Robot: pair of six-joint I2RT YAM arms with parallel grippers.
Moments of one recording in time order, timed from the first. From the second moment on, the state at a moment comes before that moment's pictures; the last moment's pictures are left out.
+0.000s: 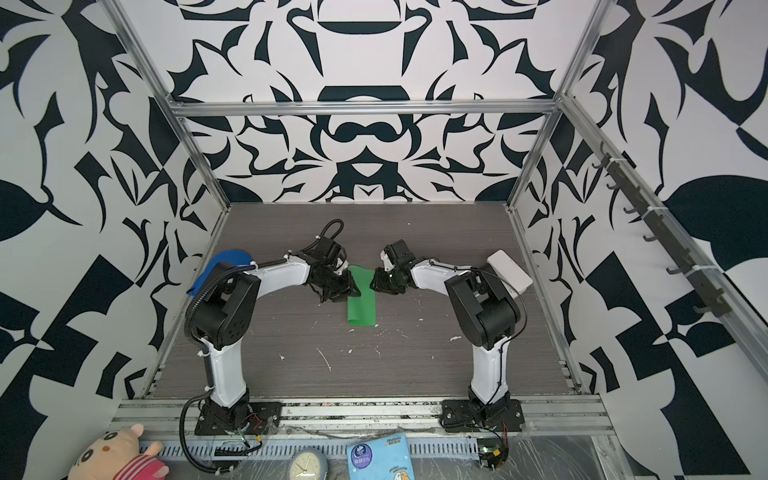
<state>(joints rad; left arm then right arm) -0.54 1.96 1.23 -0.46 0.50 -0.69 0.52 1.93 1.15 -0.24 -0.37 0.59</state>
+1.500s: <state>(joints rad) -0.54 1.93 1.32 -0.67 0.33 -0.69 0.54 1.96 1.17 -0.21 -0.41 0.58</state>
